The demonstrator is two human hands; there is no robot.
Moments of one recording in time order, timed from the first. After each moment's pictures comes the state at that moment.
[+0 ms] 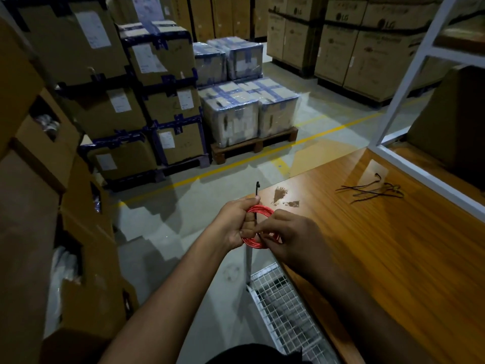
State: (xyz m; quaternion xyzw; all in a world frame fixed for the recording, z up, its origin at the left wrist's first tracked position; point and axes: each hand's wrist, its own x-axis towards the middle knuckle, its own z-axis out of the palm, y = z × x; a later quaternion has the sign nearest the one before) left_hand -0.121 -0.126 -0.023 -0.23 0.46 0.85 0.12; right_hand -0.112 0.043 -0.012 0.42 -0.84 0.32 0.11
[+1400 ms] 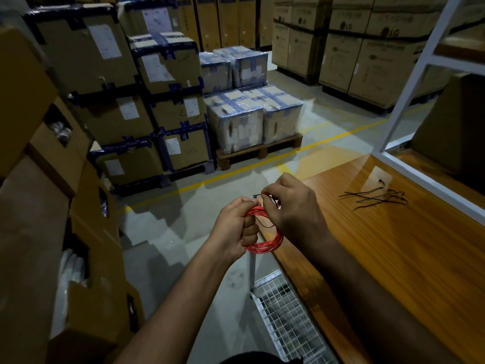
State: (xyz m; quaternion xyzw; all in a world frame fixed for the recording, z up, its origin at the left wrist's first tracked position) left_hand -0.088 -0.113 0.008 -0.18 0.51 0.84 0.00; right_hand -0.138 0.016 0.036 0.35 -0.85 0.33 0.21
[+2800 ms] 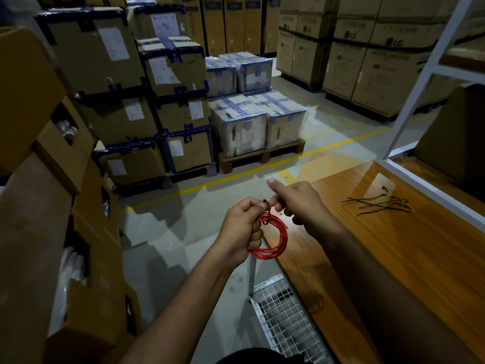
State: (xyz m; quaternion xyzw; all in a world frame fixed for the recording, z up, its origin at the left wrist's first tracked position) left_hand -0.086 -0.110 0.004 -0.16 0.58 0.80 -0.02; right_hand -0.163 0.014 0.045 0.11 -0.82 0.54 -0.15
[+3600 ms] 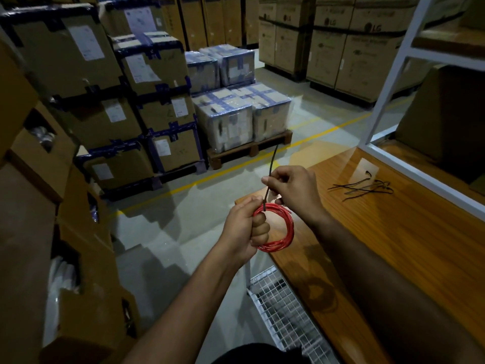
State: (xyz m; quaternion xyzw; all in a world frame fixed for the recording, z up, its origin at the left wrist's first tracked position) left_hand -0.091 -0.082 0.002 -0.13 0.43 0.89 0.04; right_hand -0.183 0.031 0.022 0.21 -0.84 0.50 0.06
